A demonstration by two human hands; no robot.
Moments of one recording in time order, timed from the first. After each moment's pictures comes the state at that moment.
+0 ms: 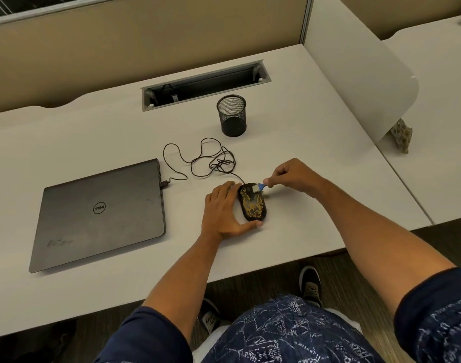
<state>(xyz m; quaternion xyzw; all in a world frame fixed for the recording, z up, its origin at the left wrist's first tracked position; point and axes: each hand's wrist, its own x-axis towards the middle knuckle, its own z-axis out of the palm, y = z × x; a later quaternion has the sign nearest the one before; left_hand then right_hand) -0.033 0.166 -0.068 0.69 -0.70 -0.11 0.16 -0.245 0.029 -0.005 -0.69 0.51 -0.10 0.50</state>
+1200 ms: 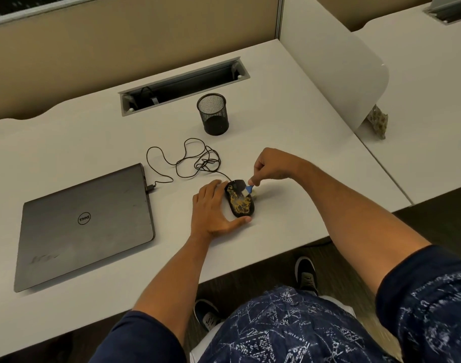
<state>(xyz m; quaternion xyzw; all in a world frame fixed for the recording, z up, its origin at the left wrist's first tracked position) -0.034 0.166 -0.068 0.69 -0.70 -0.10 0.17 -0.231 0.028 0.041 -0.77 0.48 0.04 0.41</state>
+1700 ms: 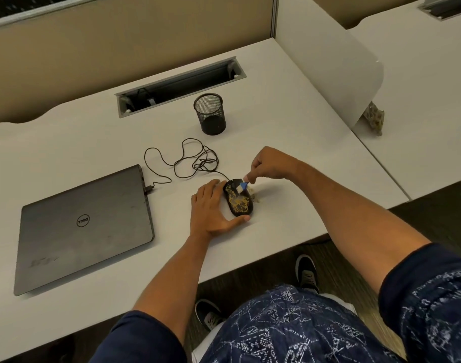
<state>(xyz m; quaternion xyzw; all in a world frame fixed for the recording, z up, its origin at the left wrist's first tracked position) -0.033 0.166 -0.069 0.69 -0.70 -0.10 0.16 -0.229 0.033 0.037 -0.74 0.51 -0.01 0.44</state>
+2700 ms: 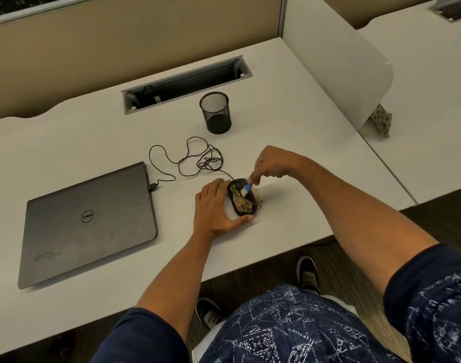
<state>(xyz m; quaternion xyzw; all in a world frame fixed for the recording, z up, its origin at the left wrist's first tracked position) -0.034 0.166 -0.066 0.69 -0.70 -0.11 0.16 -0.222 0.026 0.042 -0.71 0.52 0.05 0.48</state>
